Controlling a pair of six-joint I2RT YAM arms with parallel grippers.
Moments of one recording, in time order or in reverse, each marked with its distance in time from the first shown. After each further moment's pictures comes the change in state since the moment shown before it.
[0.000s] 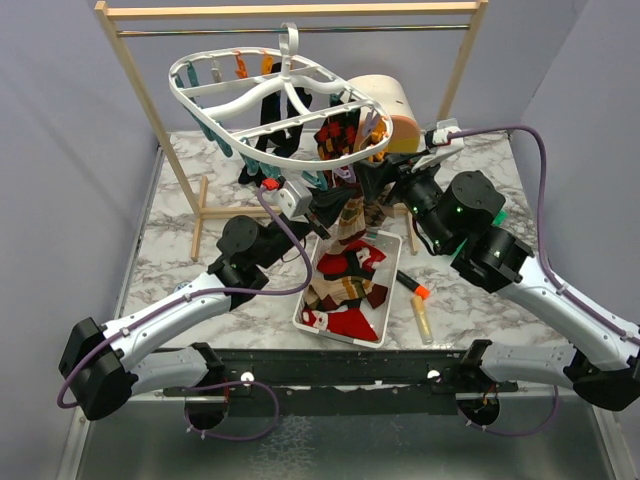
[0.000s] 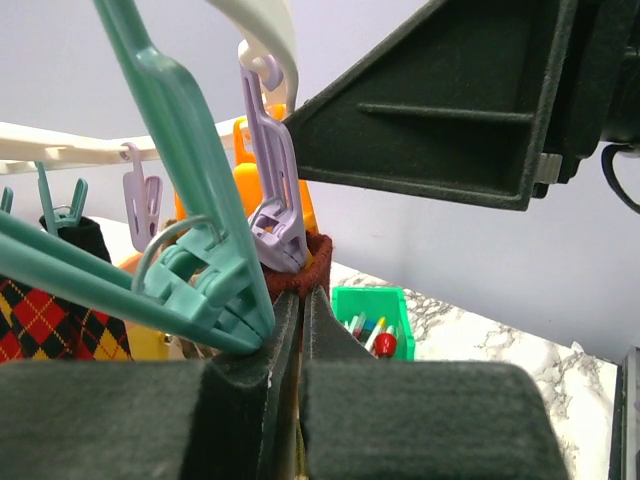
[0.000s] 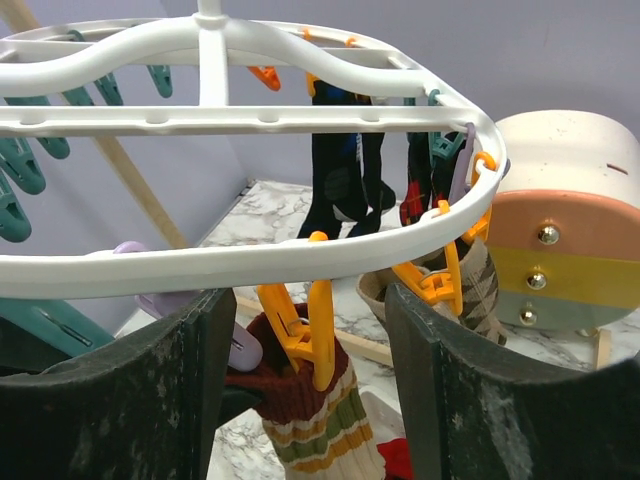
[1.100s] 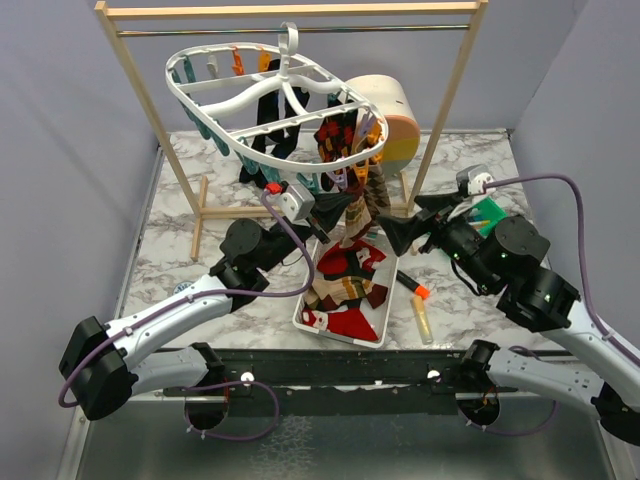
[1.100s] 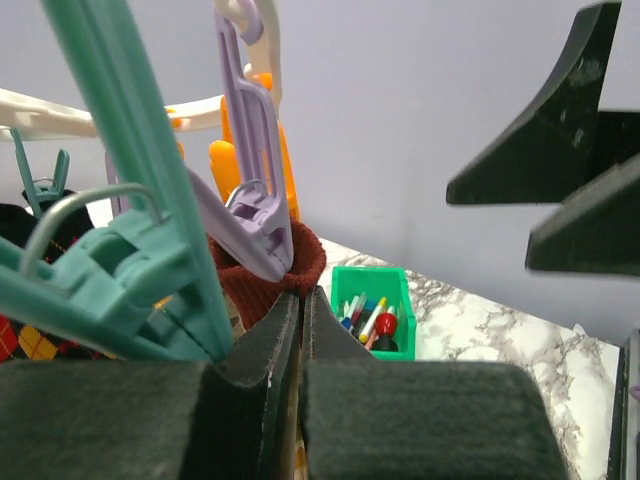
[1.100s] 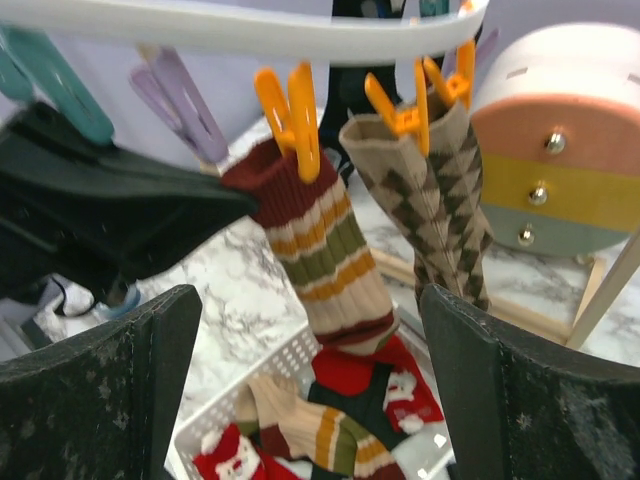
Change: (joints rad) left arm 0.000 0.003 -0.038 0.007 -0.005 -0.001; right arm 0.000 -0.317 -0.196 -0.200 -0.120 0.009
